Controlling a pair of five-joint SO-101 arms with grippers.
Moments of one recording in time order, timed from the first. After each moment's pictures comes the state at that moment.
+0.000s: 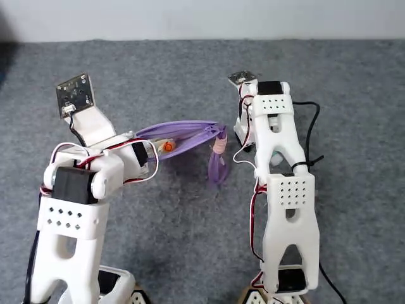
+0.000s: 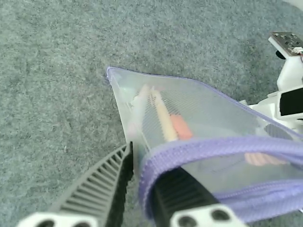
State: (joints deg) left arm 6.9 -37.9 24.0 81.7 35.5; right arm -6.3 57.0 -52.5 92.8 18.3
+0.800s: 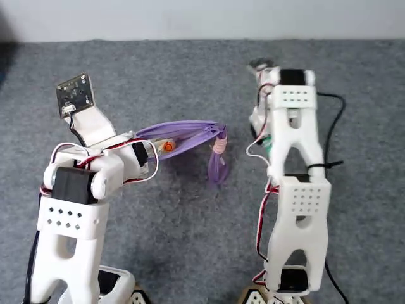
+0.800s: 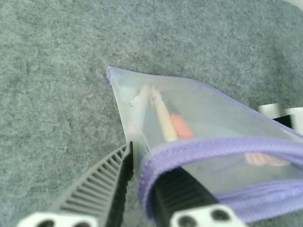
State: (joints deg) left arm 6.9 -37.9 24.0 81.8 35.5; right arm -0.4 44.7 -52.2 100.3 18.1
